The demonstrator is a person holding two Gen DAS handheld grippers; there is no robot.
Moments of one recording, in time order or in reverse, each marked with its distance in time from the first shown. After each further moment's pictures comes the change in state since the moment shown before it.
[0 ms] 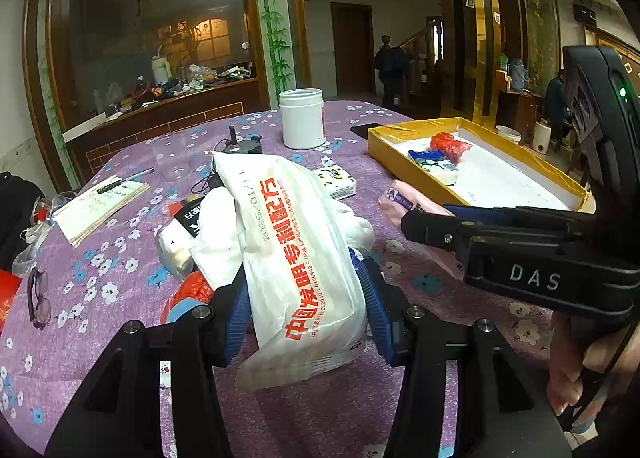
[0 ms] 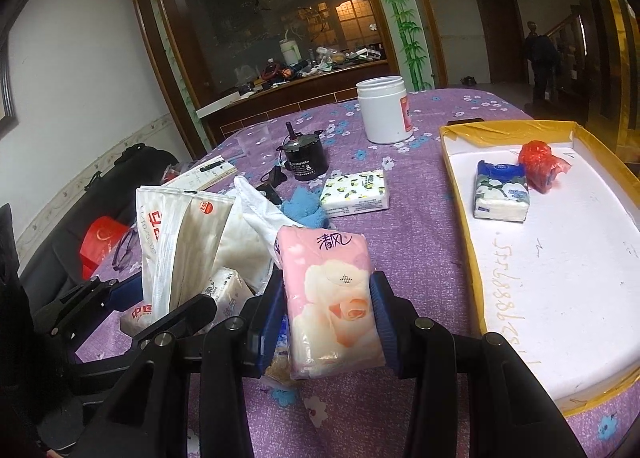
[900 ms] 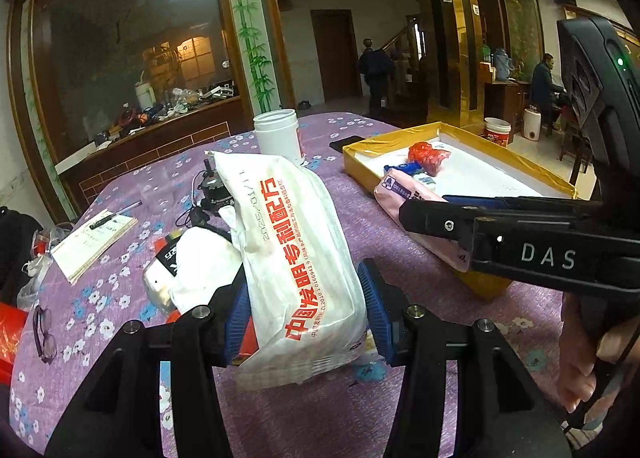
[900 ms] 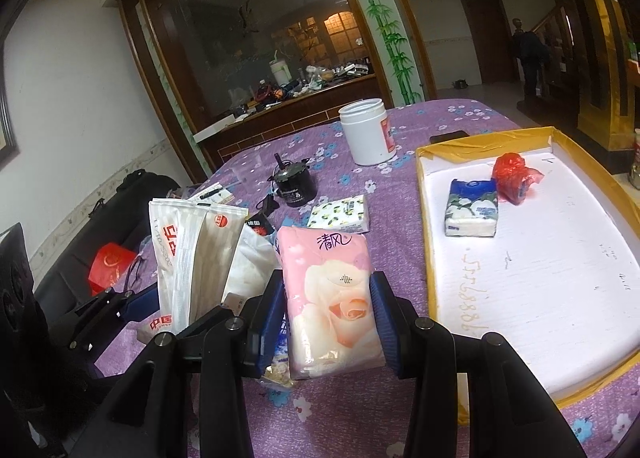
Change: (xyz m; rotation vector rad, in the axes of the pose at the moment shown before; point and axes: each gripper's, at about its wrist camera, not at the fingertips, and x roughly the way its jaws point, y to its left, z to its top) left arm -0.002 -0.029 0.021 0.089 -0.036 -0.008; right arm -0.033 -0.023 0.012 0.066 -0.057 0.008
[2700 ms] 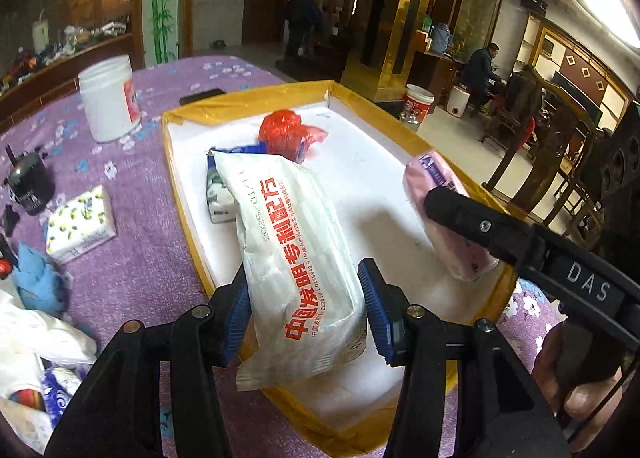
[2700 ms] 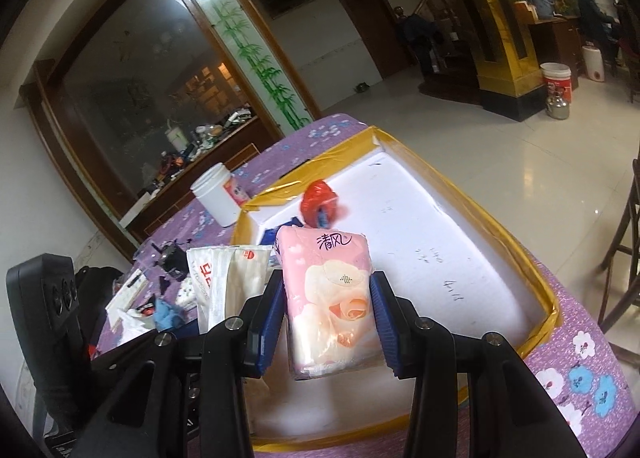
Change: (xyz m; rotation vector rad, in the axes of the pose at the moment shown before) left arm 0.103 -0.110 0.056 -0.078 0.237 -0.381; right arm -0.054 -0.160 0.007 0.333 -0.104 -0.226
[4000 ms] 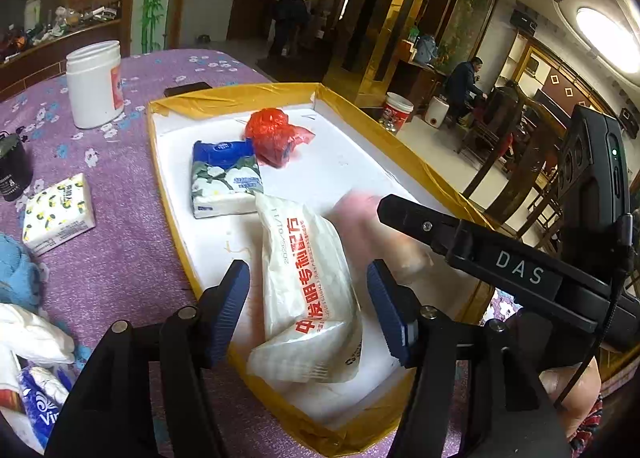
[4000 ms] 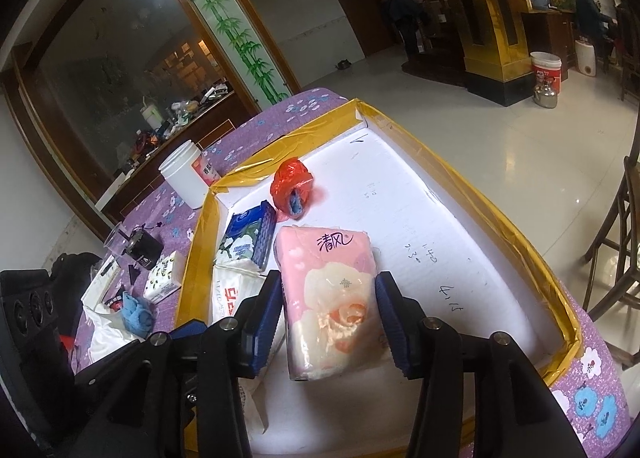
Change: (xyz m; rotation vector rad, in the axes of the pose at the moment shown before) left arm -0.005 0.009 0.002 -0.045 -0.012 -0.108; right arm 0.034 0.000 0.008 -0.010 0.085 -0.074
